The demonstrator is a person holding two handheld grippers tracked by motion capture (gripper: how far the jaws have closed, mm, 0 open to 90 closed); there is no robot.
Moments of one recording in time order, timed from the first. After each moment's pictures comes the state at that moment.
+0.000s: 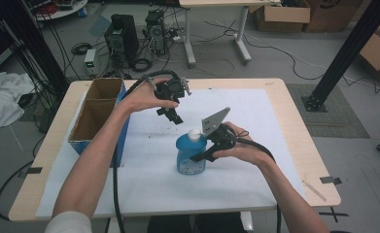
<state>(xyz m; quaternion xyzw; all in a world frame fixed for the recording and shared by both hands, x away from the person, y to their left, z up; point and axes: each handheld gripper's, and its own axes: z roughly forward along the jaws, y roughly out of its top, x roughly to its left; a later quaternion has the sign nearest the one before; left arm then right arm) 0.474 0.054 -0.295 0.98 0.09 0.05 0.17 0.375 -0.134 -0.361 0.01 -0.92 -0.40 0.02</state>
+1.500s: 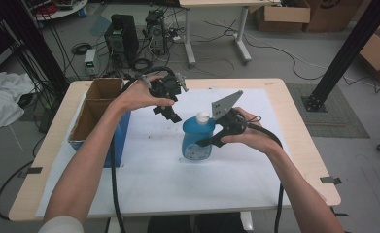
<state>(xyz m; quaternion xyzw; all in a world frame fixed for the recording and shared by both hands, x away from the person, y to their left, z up) 0.457 0.067 -0.270 0.97 0.09 0.05 0.20 0.392 -0.155 -0.316 0.00 -0.91 -0.42 -0.01</state>
